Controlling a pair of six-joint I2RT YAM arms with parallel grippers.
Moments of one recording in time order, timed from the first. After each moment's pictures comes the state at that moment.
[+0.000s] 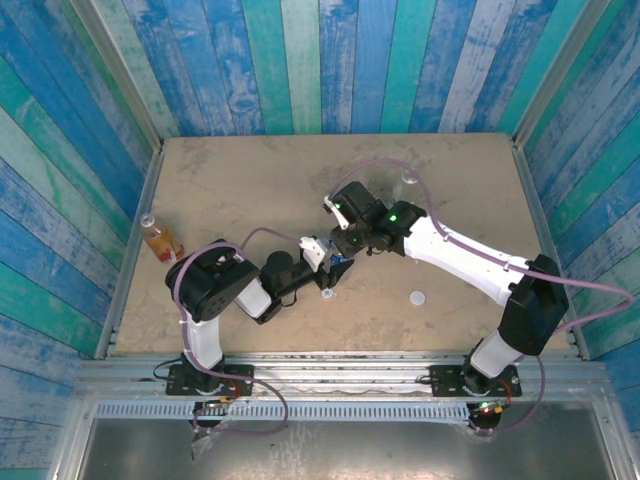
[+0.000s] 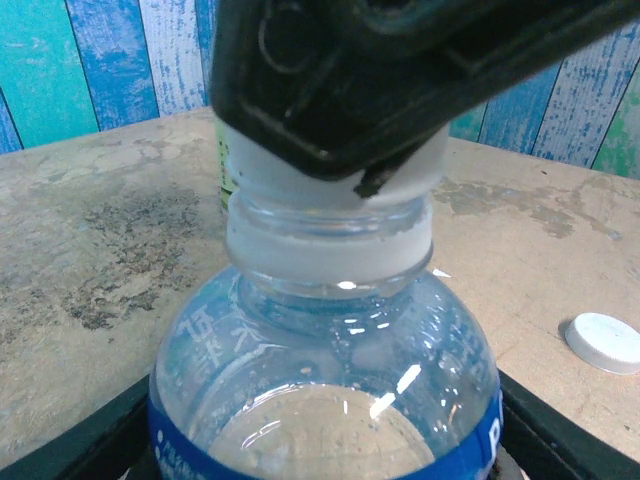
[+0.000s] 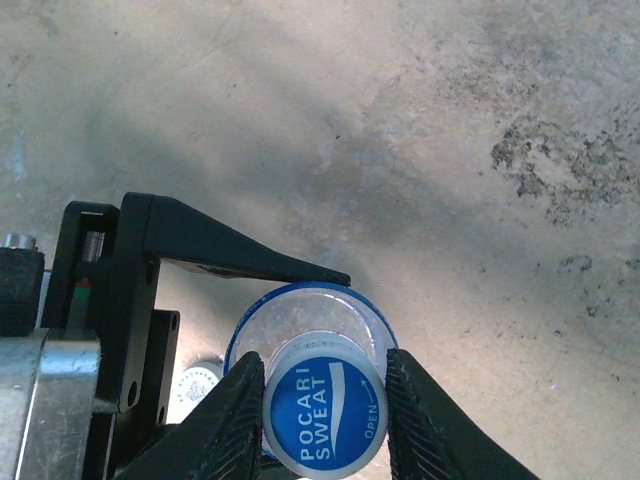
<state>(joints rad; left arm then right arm) -0.71 1.88 0.38 1.40 0.27 -0.02 0.84 1.60 1.36 -0.73 0.13 0.16</state>
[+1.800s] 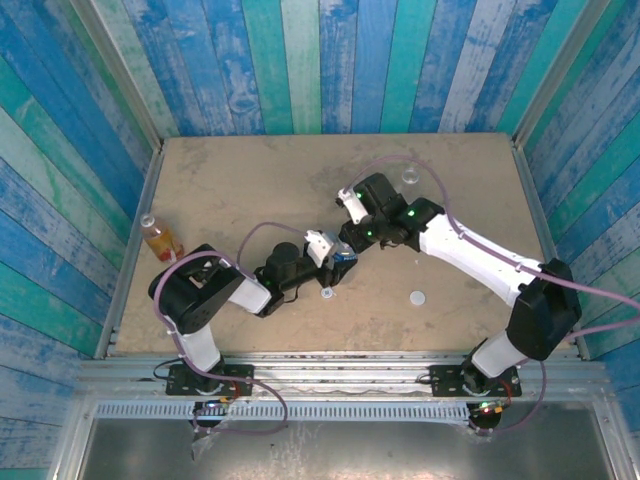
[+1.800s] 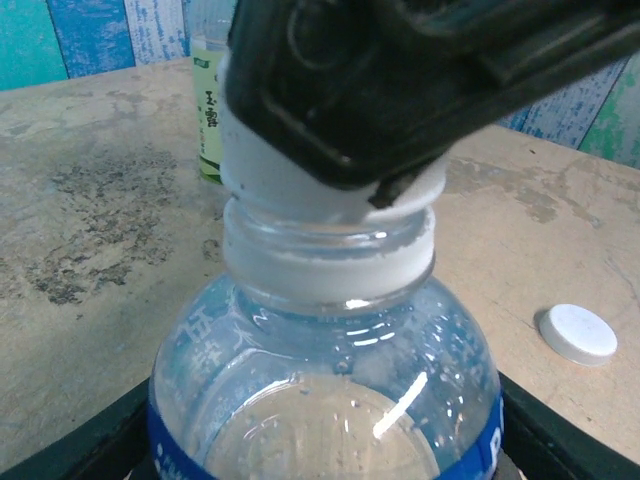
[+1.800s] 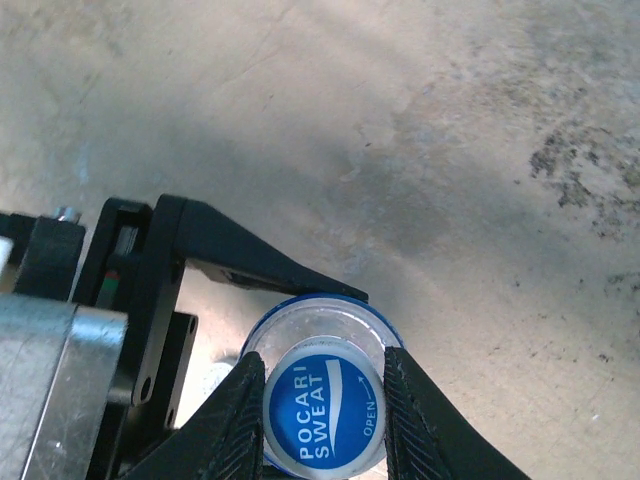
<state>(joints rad) -0.72 1.75 0.45 1.13 0.29 -0.06 0.74 1.55 1.27 -0.64 -0.07 0.15</state>
